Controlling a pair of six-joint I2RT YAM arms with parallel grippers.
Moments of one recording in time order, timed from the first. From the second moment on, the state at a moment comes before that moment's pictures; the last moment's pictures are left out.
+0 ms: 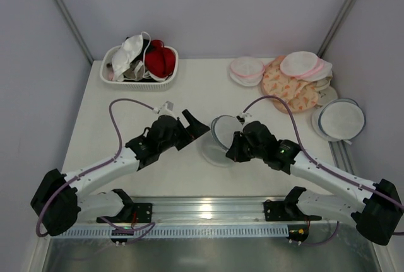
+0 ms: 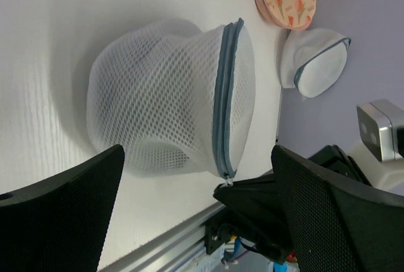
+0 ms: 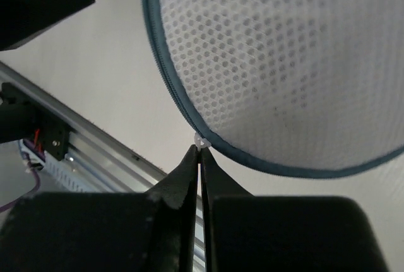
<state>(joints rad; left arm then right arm) -0.77 1.17 0.70 -0.02 -0.08 -1.14 0.80 1.00 0.69 -0.44 -0.02 0.65</state>
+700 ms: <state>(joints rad) -0.87 1.41 0.72 0.18 0.05 -1.21 0.80 1.03 0.67 -0.24 -0.27 0.65</state>
